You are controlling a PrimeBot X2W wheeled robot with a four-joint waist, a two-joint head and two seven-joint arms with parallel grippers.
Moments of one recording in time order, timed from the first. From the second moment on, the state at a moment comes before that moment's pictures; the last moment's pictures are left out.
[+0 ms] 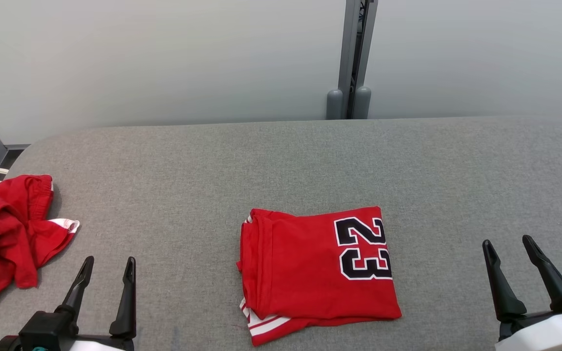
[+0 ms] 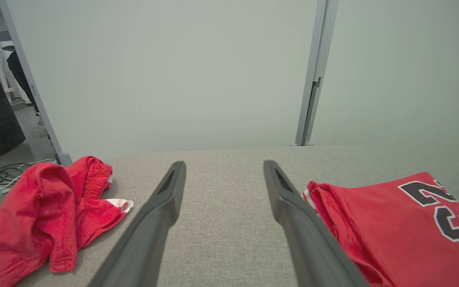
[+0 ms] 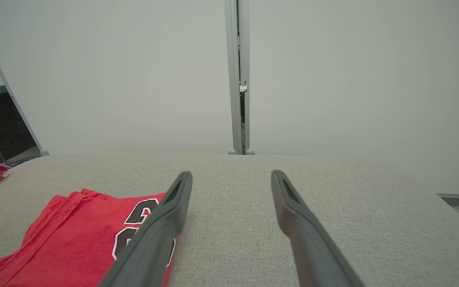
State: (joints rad) left arm 0.13 0.20 -0.07 0.01 -0.27 0.03 -0.18; right arm 0.10 -0.14 -0.03 -0.07 0.25 0.13 -0.04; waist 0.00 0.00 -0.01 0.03
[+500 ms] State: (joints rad) left arm 0.14 0.21 -0.07 -0.02 -0.27 0.05 -0.15; right arm 0.13 -0.12 -0.05 -0.11 0.24 0.13 -0.01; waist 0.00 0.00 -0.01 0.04
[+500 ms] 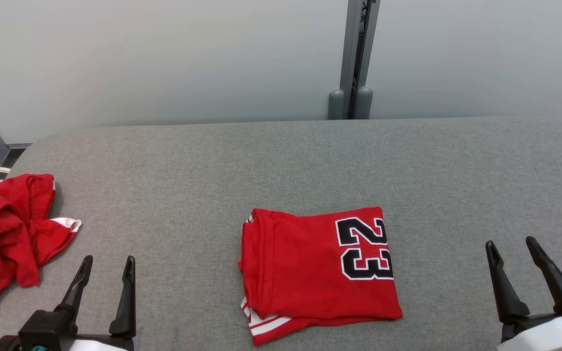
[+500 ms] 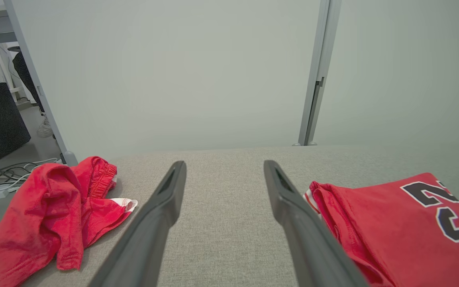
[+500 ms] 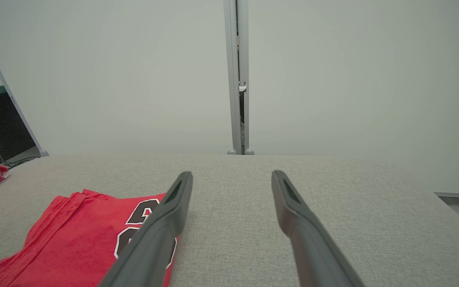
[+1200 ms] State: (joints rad) left arm 0.10 0.22 -0.11 -0.06 -0.27 0.06 -0.15; right arm 0.11 -0.12 -0.05 -0.05 0.24 0.13 -0.01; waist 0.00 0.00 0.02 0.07
